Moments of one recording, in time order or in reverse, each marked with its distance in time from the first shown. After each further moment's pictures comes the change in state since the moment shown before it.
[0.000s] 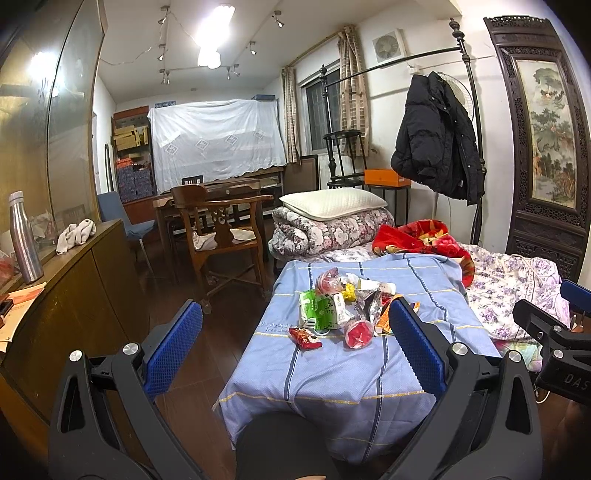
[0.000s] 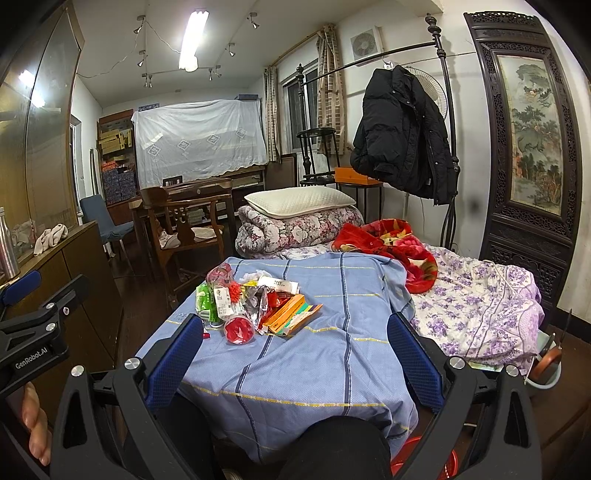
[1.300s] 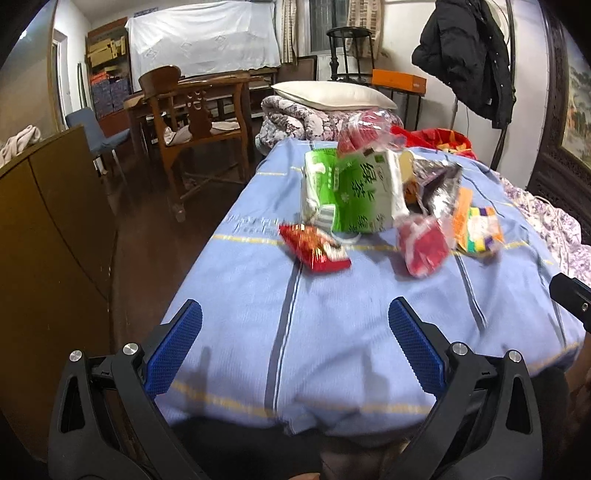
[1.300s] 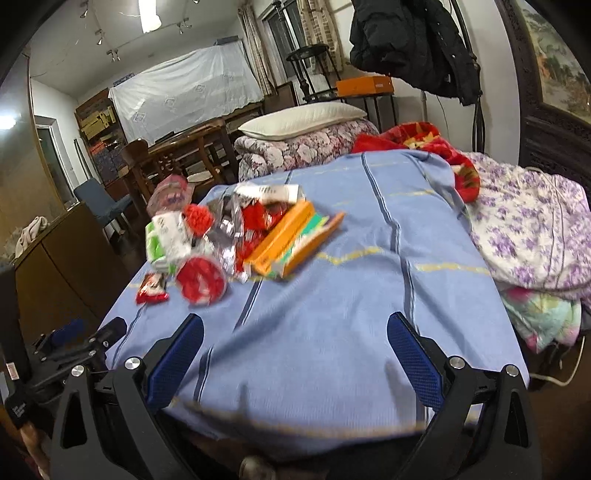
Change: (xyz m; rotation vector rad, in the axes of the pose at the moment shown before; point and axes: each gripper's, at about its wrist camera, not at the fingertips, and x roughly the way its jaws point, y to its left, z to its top) left arm 0.228 0.014 -0.097 -0.051 0.386 -0.054; right arm 0.206 -0.012 -0.071 0.155 0.260 0.090
